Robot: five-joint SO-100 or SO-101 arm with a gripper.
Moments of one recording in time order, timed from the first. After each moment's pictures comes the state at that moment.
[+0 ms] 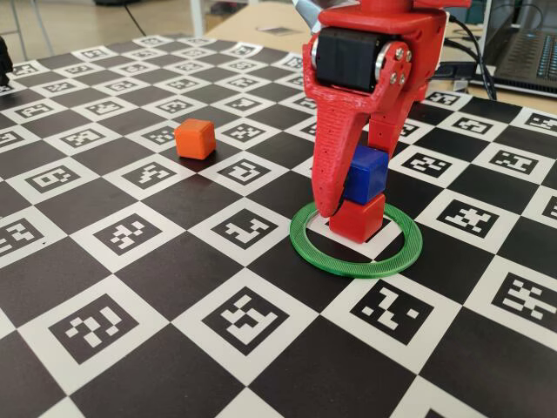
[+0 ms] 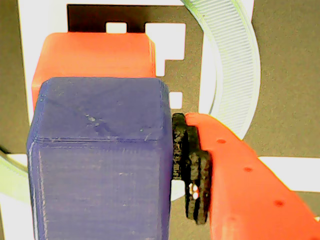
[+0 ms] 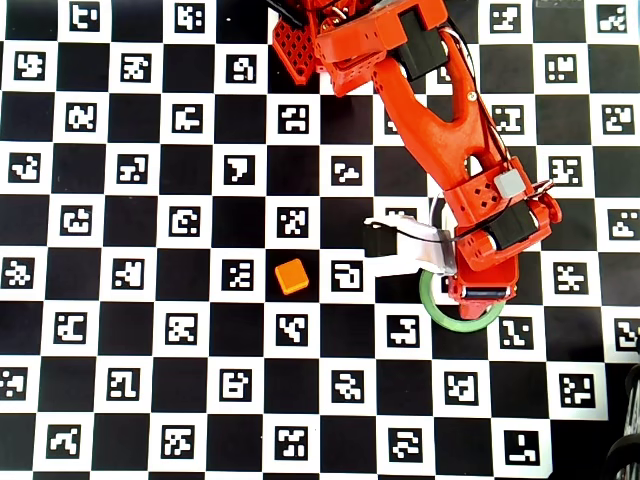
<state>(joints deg) -27.3 64.8 75.4 74.2 26.9</state>
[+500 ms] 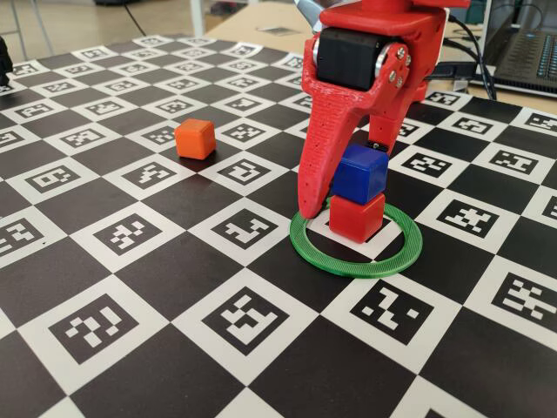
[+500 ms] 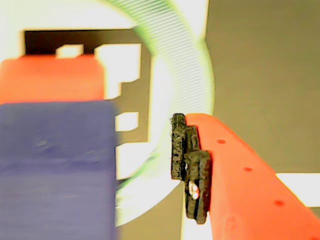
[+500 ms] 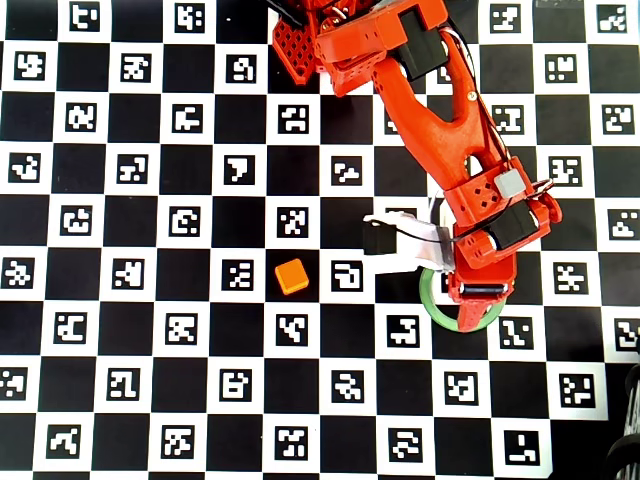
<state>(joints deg) -27.6 65.0 75.2 79.7 27.3</state>
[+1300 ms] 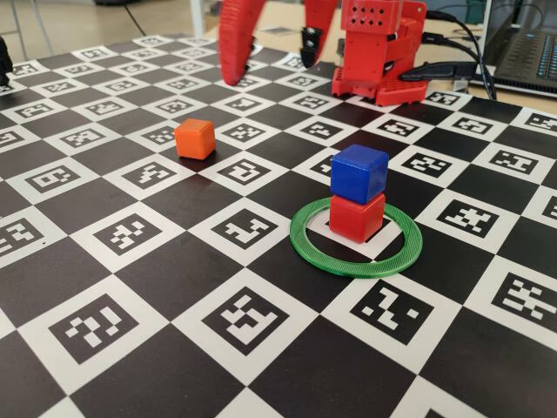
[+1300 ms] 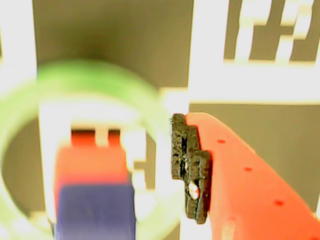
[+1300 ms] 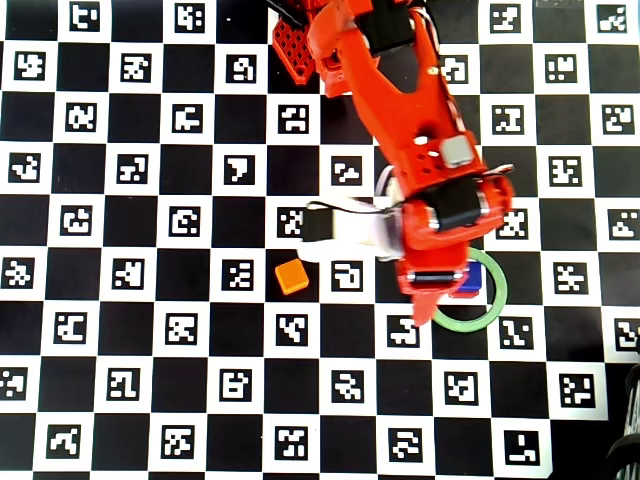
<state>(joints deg) -8.1 80.9 71.7 96.0 8.0</state>
